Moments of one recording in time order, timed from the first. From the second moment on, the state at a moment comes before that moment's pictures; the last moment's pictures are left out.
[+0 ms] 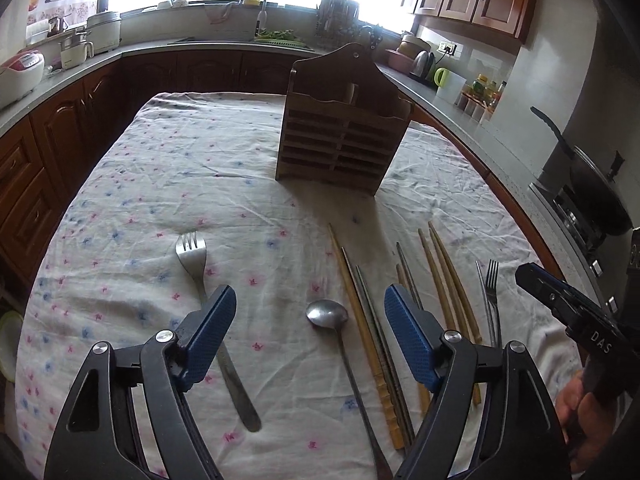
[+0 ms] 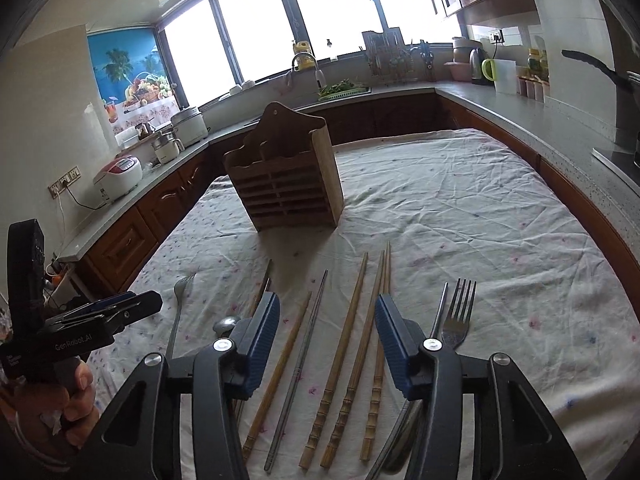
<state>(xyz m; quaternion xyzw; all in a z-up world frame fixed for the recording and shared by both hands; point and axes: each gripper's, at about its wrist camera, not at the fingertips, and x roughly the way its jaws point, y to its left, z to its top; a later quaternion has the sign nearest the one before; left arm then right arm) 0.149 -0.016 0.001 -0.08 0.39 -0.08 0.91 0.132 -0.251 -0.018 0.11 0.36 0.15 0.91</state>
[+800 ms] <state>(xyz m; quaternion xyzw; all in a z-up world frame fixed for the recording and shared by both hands) 0.278 -0.055 -0.046 -0.05 0.51 -0.13 0.85 0.254 -0.233 -0.088 0.09 0.49 0.14 0.85</state>
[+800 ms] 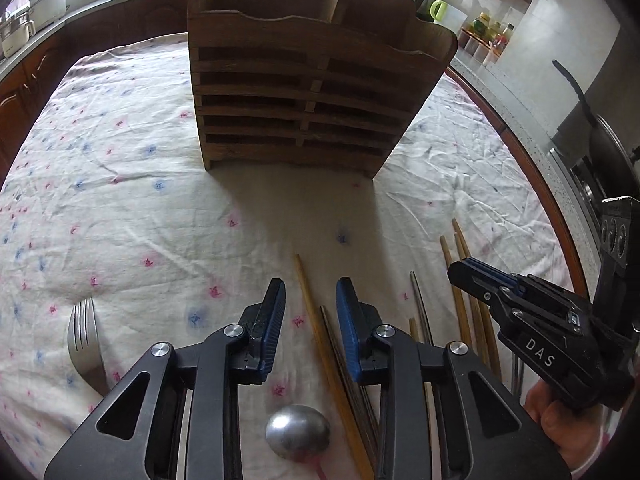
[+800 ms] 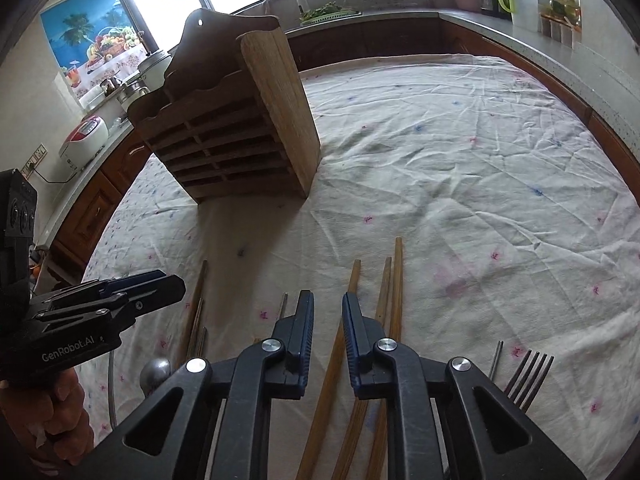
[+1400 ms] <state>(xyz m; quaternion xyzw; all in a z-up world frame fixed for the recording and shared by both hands) 0.291 -0.063 -0.061 -0.02 0.50 -0.13 0.85 0.268 -0.224 -0.097 0.07 0.49 0.15 0.86</state>
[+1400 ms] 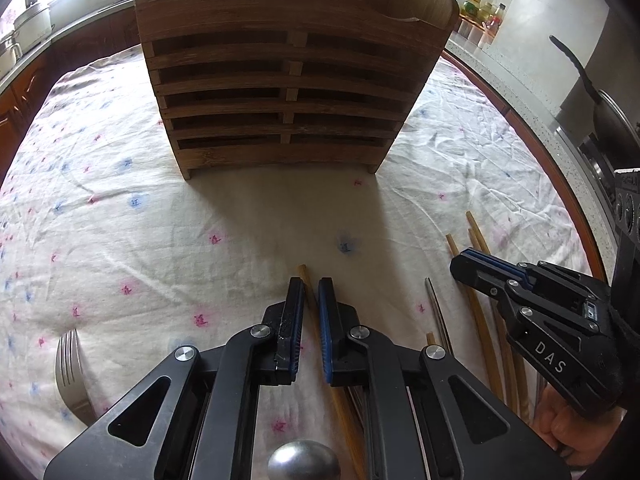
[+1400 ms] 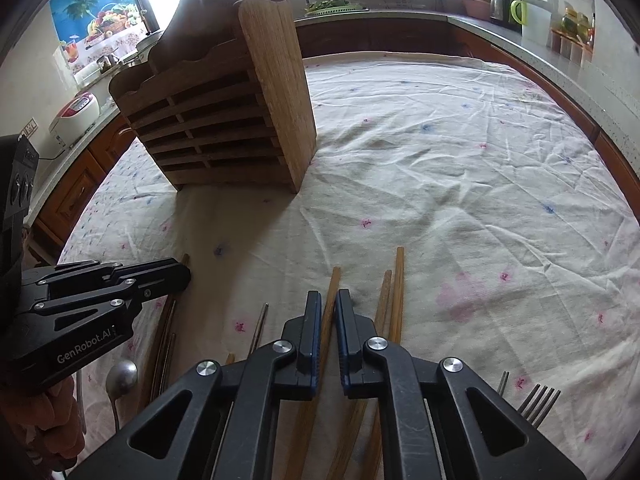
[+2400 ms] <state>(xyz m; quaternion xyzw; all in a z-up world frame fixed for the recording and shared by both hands) 0.172 0.006 0.061 -0.13 0.37 -0.19 0.90 0.187 -0.245 0.021 0.14 0.37 0.19 0.90</state>
